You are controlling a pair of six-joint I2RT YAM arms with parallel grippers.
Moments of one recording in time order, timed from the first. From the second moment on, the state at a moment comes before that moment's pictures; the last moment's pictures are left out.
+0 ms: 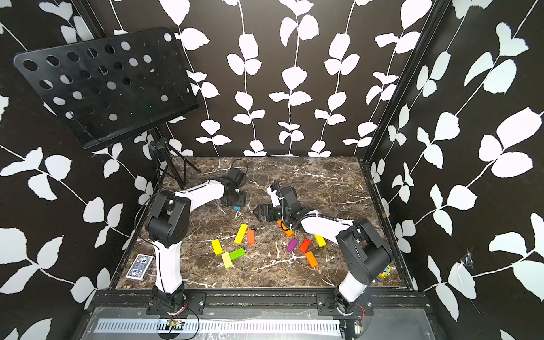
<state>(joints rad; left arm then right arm) -0.47 2.01 1.45 -0.63 -0.09 -0.35 0.65 1.64 0.92 0.04 -0.28 0.49</state>
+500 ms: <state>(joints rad) -0.55 1.77 1.30 -0.62 -0.13 -0.33 0.75 1.57 0.93 -0.23 0.01 0.48</state>
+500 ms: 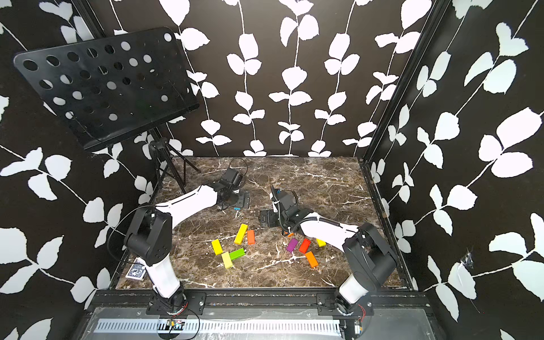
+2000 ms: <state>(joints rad) -0.85 1.14 0.64 -0.85 -0.23 -0.85 1.21 1.39 0.77 -0.18 0.16 0.61</state>
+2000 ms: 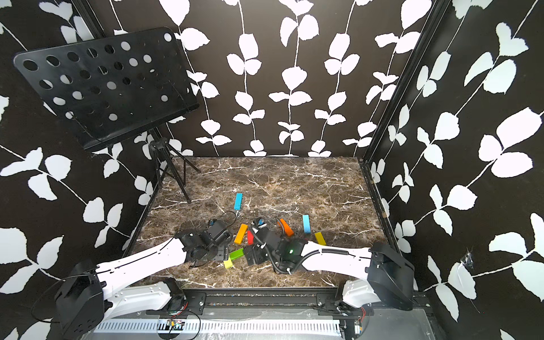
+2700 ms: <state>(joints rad) -0.78 1.22 0.63 -0.74 -0.26 -0.89 1.19 1.39 0.83 -0.24 0.32 0.63</state>
